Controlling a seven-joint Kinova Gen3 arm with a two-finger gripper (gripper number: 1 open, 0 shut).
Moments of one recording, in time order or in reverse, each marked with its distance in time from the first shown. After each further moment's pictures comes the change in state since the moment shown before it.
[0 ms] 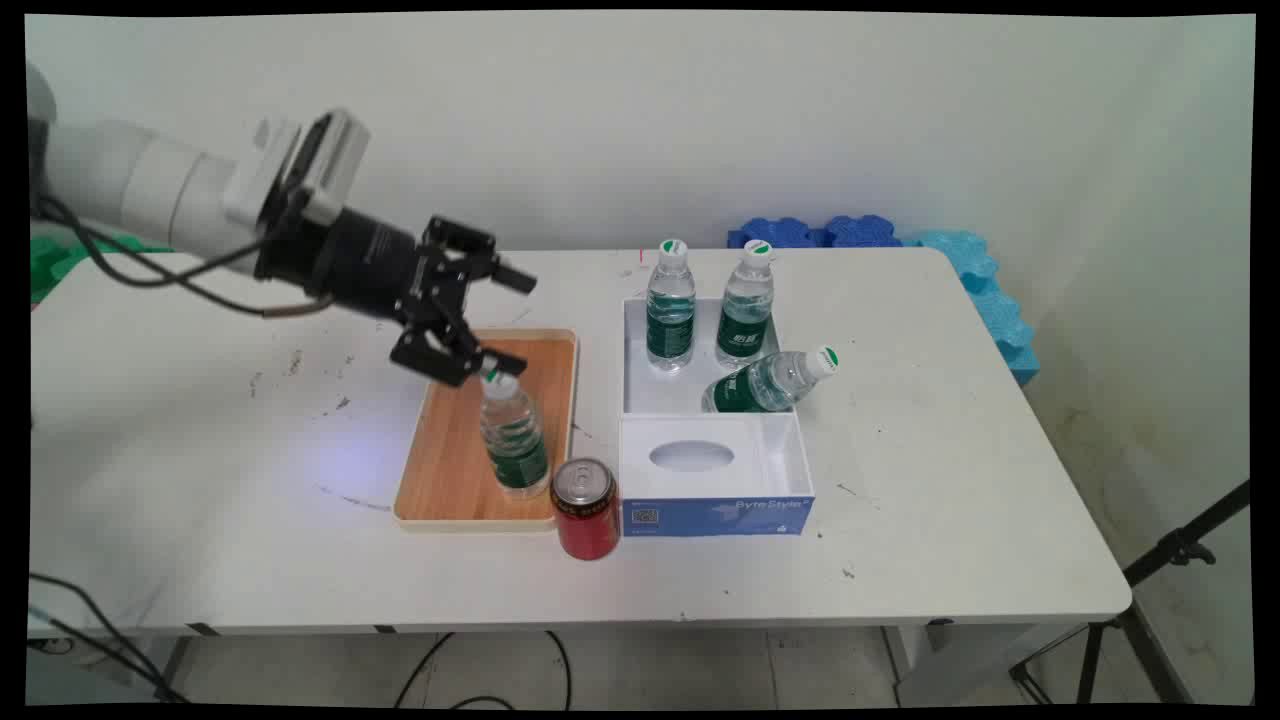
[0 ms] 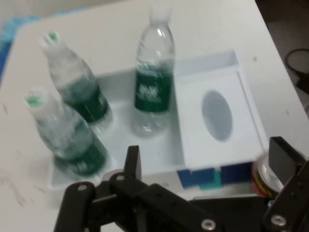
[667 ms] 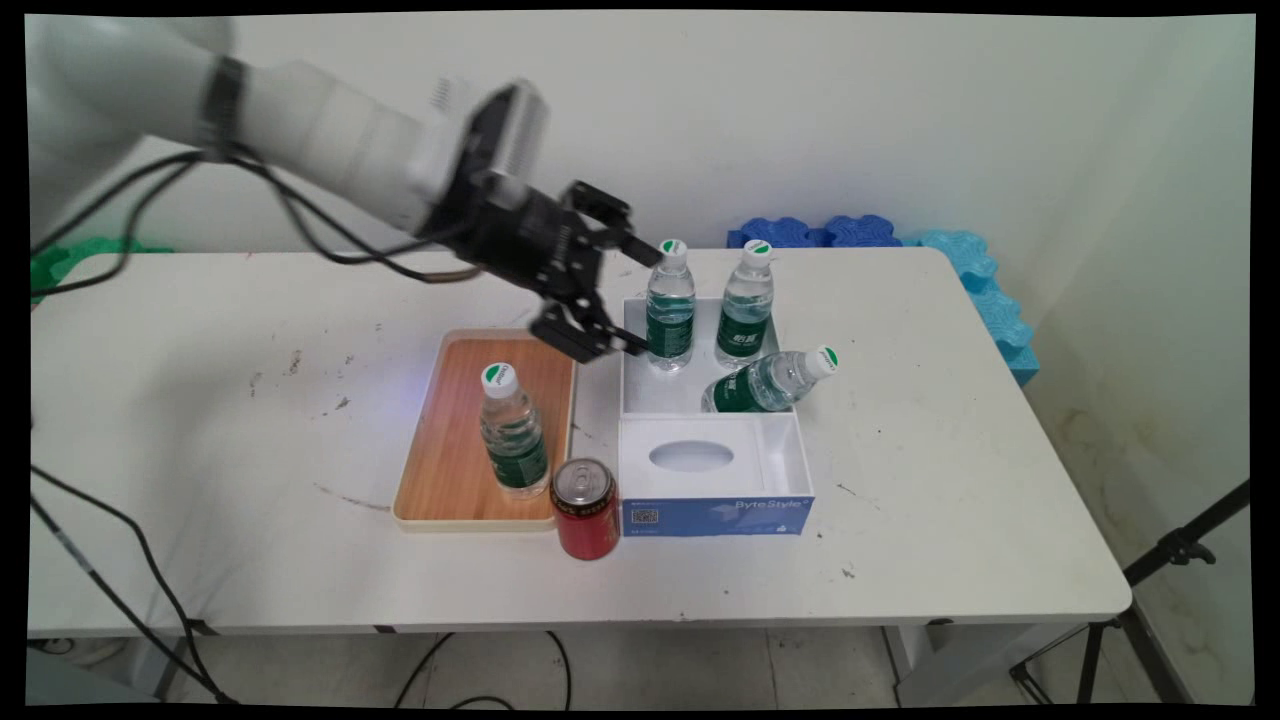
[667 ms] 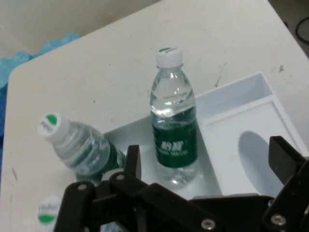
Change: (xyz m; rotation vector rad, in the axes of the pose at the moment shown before) arm 0.082 -0.030 0.092 -0.037 -0.063 0.209
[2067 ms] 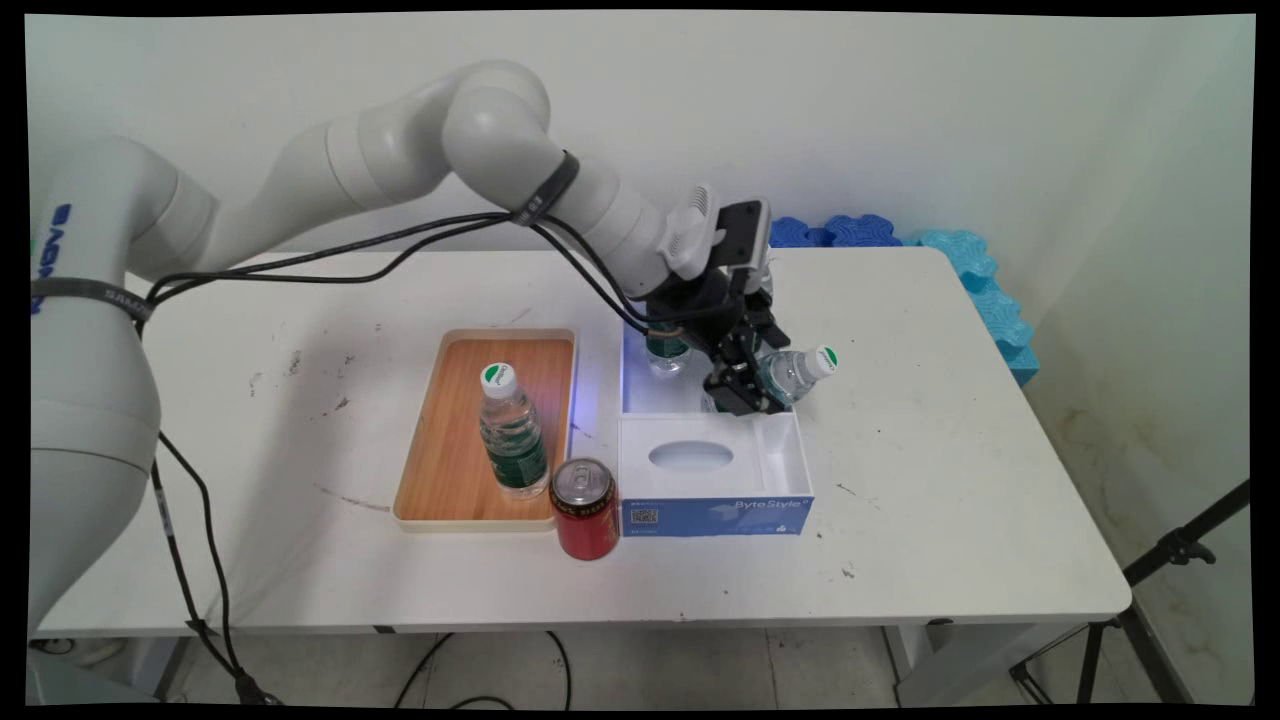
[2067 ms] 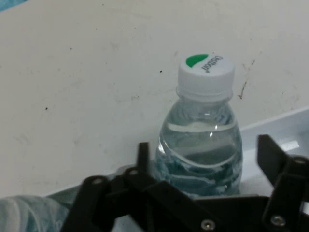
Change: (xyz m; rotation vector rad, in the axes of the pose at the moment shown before) arm 0.020 -0.040 0.185 -0.122 -0.118 -0.052
